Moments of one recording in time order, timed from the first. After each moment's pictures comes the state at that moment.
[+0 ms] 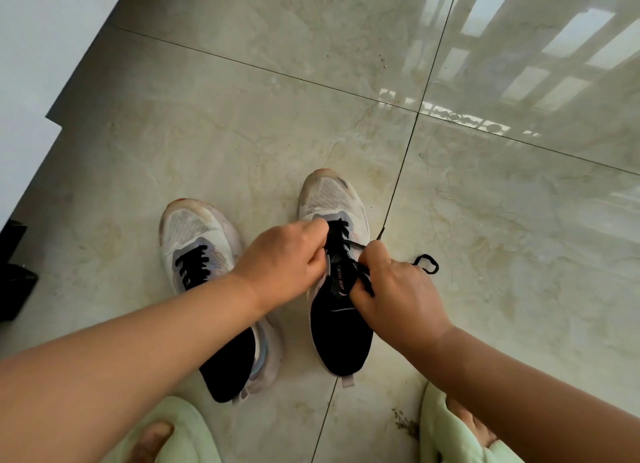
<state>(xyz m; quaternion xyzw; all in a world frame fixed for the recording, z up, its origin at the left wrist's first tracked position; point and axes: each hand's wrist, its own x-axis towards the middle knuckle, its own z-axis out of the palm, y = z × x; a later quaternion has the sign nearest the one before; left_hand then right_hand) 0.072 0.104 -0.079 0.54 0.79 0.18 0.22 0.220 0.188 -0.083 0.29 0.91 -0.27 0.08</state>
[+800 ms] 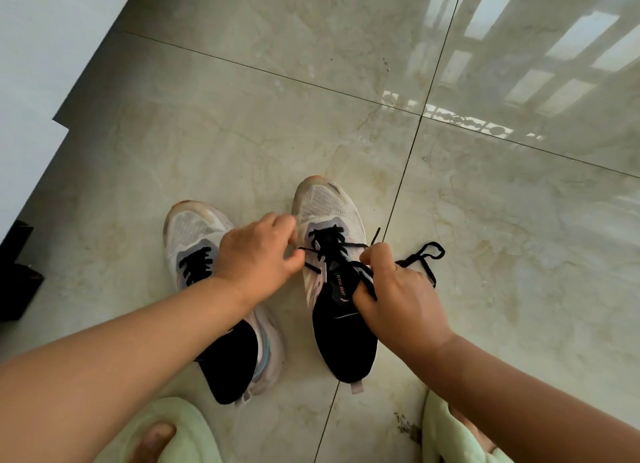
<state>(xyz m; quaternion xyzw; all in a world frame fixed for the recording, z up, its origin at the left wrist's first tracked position) 0.056 0.087 -0.086 0.47 0.86 0.09 0.15 0.221 0.185 -0.083 0.30 0.91 -0.28 0.08</state>
